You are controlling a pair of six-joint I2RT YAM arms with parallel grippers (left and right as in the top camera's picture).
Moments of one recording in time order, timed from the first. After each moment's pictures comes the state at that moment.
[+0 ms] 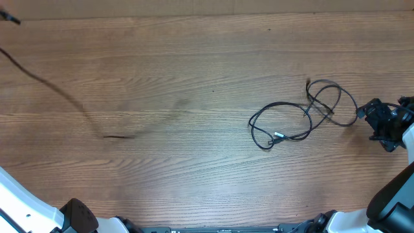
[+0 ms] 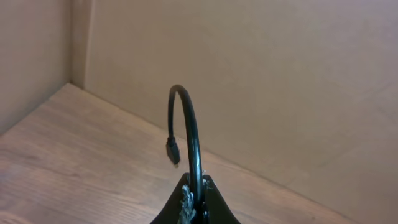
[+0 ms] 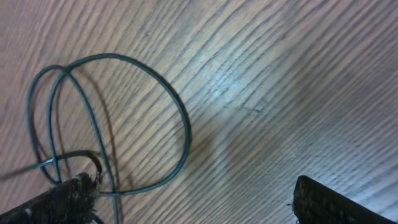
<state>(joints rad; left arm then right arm) 0.72 1.61 2.26 -1.06 0.59 -0.22 -0.64 1.65 1.04 -0.59 -0.23 0.28</state>
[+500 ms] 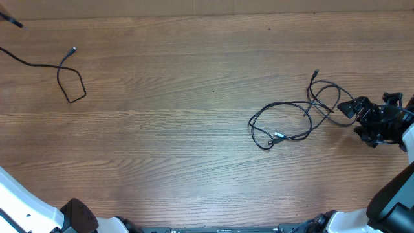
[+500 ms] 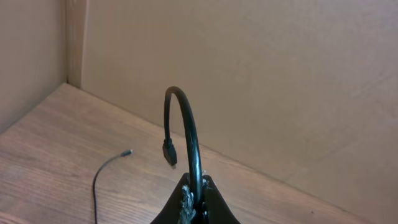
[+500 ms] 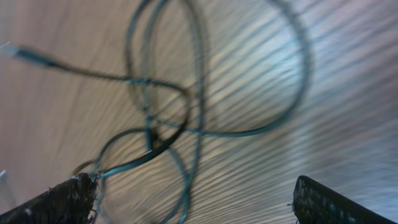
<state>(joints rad) 0.72 1.61 2.26 -1.07 0.61 -0.21 -0.64 1.65 1.04 -0.70 -0.61 0.13</state>
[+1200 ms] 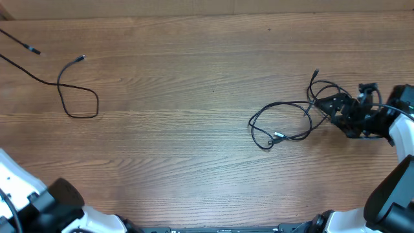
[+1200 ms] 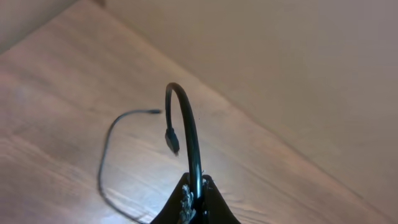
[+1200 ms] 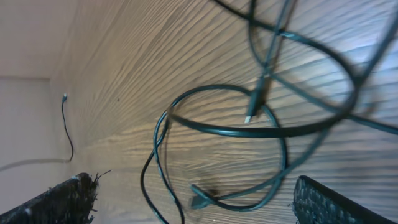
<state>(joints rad) 0.70 1.80 2.26 -1.22 0.49 -0.21 -0.50 1.65 1.04 -0.76 -0.82 -0.02</state>
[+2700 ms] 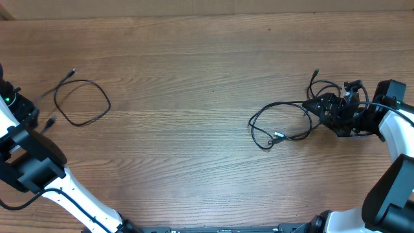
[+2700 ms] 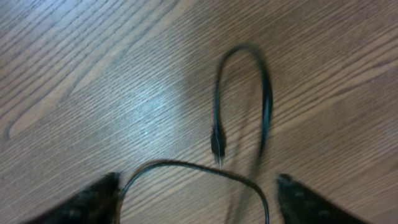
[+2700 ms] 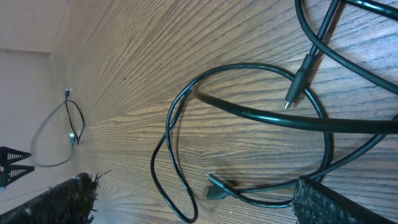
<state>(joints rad) 0.67 2.26 2.26 -1.57 -0.16 -1.94 -0.42 1.65 1.04 -0.78 -0.82 -0.01</state>
